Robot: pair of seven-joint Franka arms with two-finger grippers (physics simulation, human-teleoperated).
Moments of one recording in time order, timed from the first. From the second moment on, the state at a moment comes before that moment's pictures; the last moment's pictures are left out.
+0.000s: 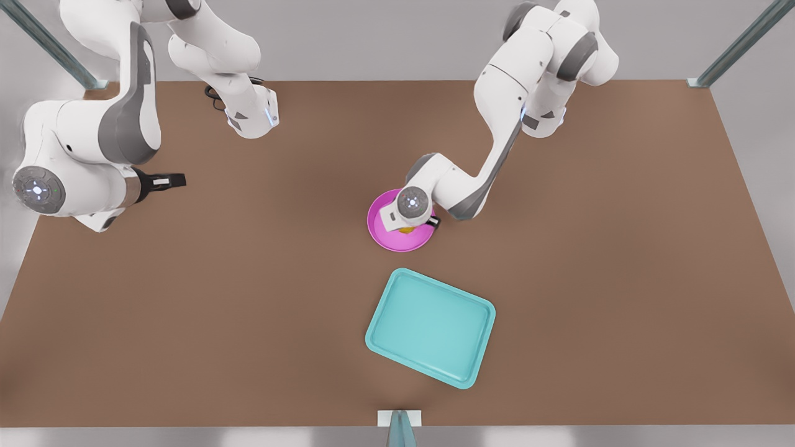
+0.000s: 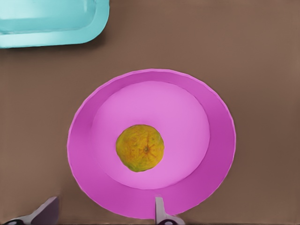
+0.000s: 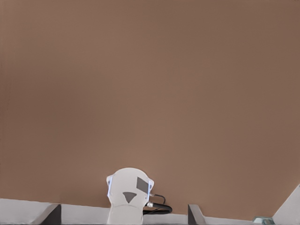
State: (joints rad) left arm -0.79 0.58 0.07 -1.52 -0.19 1.82 -0.24; right arm -0.03 0.18 0.12 -1.51 -0.04 1.15 -0.11
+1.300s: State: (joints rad) left arm 0.00 0.30 -0.11 -1.36 -0.01 1.31 0.07; right arm 0.45 0.61 0.24 -1.92 0.41 2.40 0.32
